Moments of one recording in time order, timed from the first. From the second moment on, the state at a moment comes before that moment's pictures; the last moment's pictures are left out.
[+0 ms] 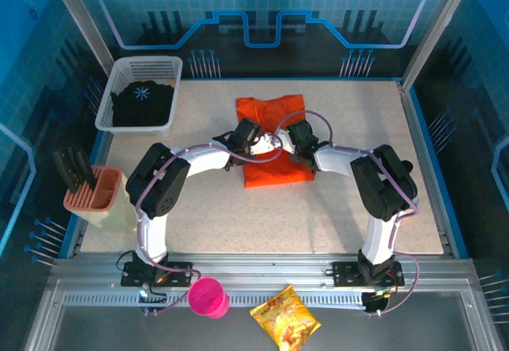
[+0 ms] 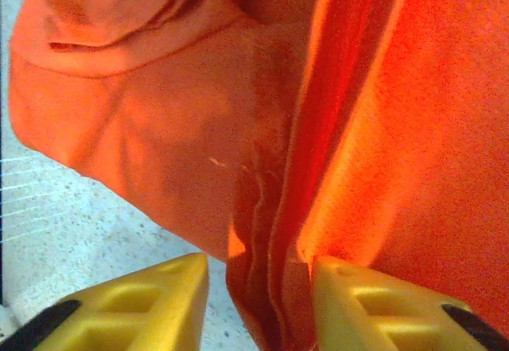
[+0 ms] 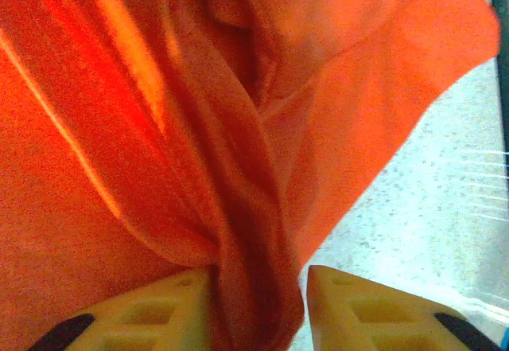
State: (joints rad) left arm -0.57 1.97 1.24 -0.16 -0.27 0.80; right arm 0.48 1.87 1.06 -0.06 0.38 -0.76
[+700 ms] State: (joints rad) left arm -0.40 1.41 1.10 0.06 -0.07 0.21; right arm 0.36 1.19 0.94 -0.04 0.20 -0.53
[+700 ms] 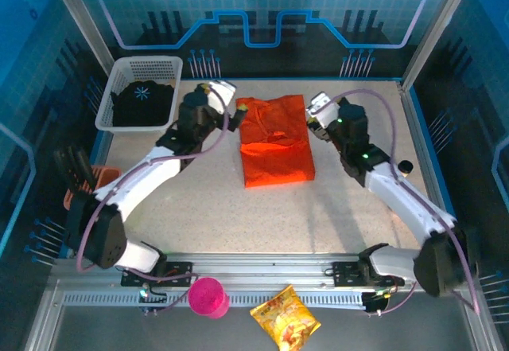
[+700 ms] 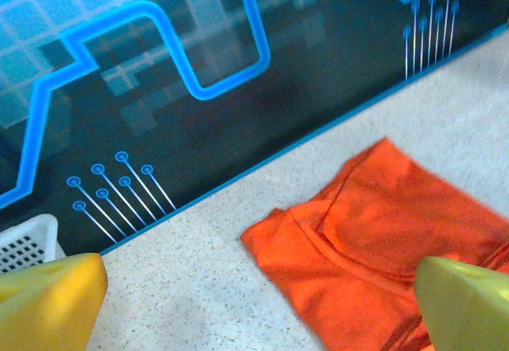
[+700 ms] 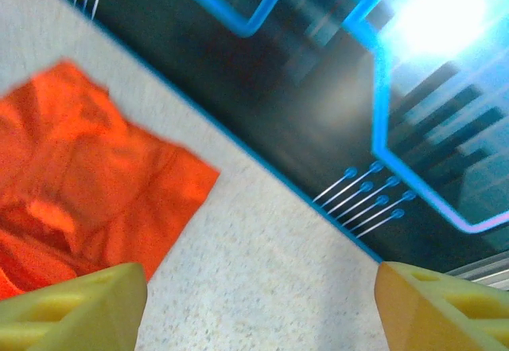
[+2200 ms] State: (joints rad) left arm -0.66 1.60 0.97 -0.48 0.28 0.83; right arm 0.41 1.62 0.98 -0.60 -0.16 -1.26
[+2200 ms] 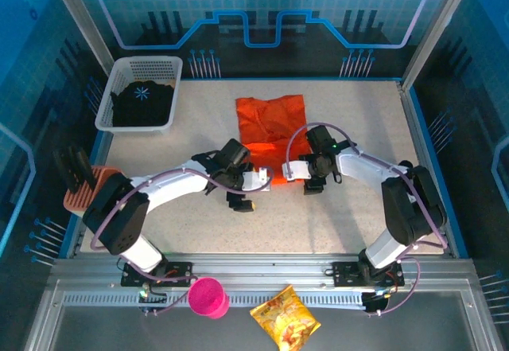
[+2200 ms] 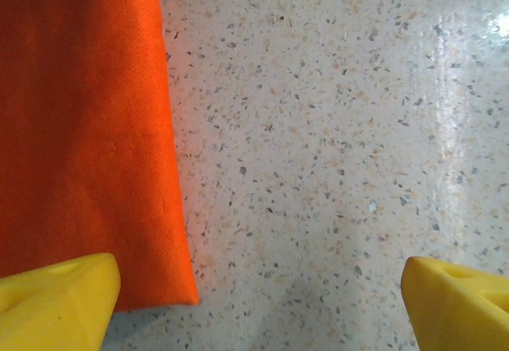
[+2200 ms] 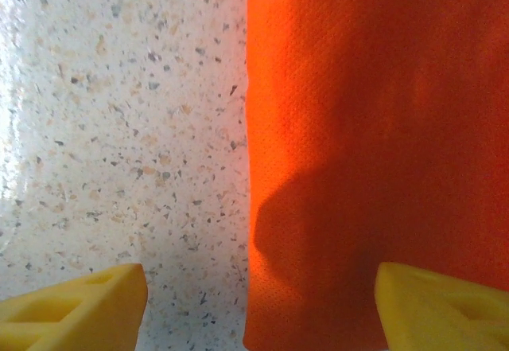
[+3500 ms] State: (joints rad) left arm -0.66 1.91 1.22 -0.59 0.08 0.86; right arm 0.42 1.77 1.04 -0.58 -0.04 -1.22
